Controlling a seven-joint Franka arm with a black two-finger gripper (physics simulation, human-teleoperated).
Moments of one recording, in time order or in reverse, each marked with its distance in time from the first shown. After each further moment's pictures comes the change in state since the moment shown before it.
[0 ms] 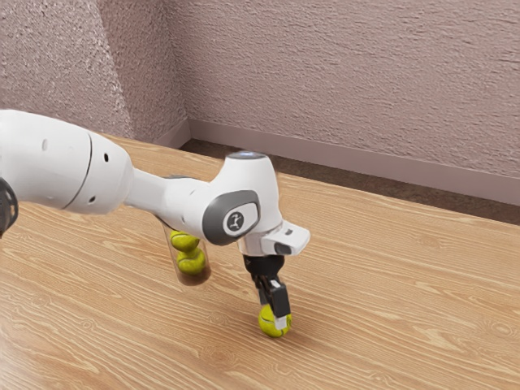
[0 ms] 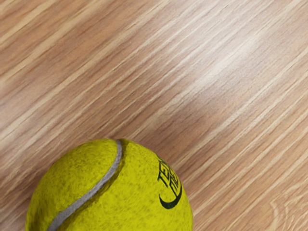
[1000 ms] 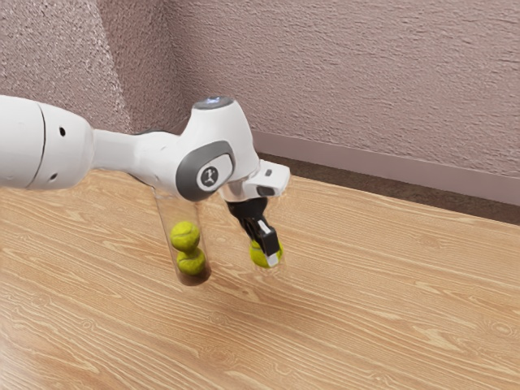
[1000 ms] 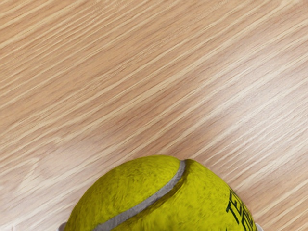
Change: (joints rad) arm 0.070 -0.136 0.020 0.050 0.086 0.051 -0.088
